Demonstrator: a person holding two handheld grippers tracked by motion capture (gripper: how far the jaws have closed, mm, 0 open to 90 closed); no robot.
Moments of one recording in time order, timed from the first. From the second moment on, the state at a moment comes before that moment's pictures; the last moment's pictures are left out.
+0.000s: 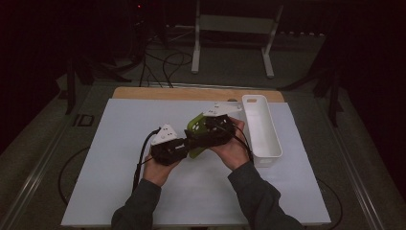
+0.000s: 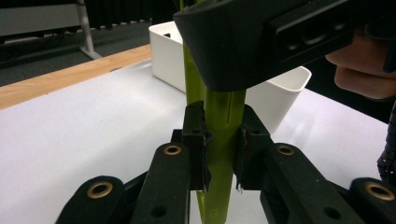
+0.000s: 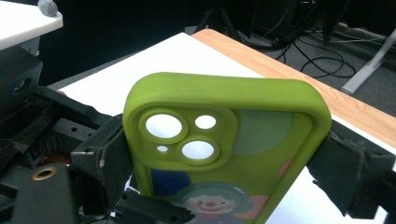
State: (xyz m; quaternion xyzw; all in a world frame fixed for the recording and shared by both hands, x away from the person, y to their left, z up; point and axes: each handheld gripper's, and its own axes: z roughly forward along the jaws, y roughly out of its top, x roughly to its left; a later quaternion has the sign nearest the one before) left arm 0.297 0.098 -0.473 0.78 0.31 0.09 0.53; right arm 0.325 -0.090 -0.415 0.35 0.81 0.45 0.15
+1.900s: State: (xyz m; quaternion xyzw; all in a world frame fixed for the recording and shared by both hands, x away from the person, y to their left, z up) left arm 0.298 0.100 -0.471 0.78 0.36 0.15 0.49; right arm 0.324 -0.088 -0.413 0.35 0.81 0.45 0.16
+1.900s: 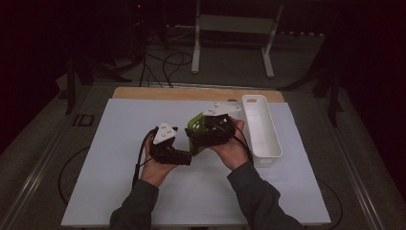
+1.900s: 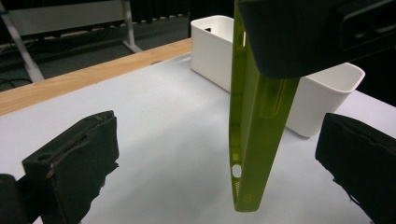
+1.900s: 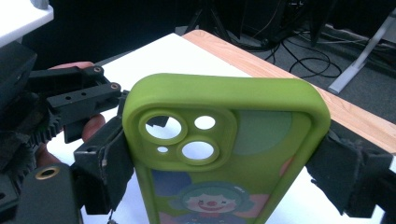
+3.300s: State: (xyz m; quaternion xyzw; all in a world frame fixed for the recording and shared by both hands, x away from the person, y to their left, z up) left arm 0.286 0.132 -0.461 0.76 0.36 0.19 0.50; right arm 0.327 -0.095 -0.409 0.37 0.80 0.44 0.17
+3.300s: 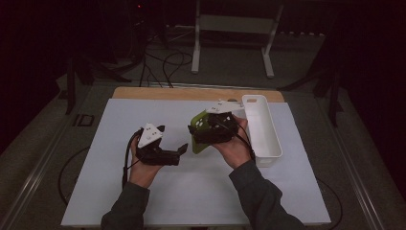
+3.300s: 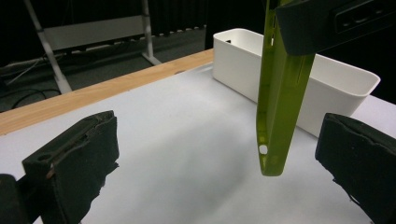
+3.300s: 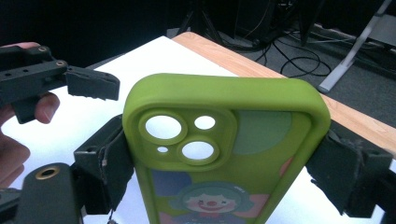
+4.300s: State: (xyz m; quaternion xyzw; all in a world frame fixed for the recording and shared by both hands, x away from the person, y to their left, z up) left arm 0.275 0.163 -0.461 0.76 0.38 0.22 0.49; right arm 0.332 -0.101 -0.407 0.38 0.79 0.44 0.18
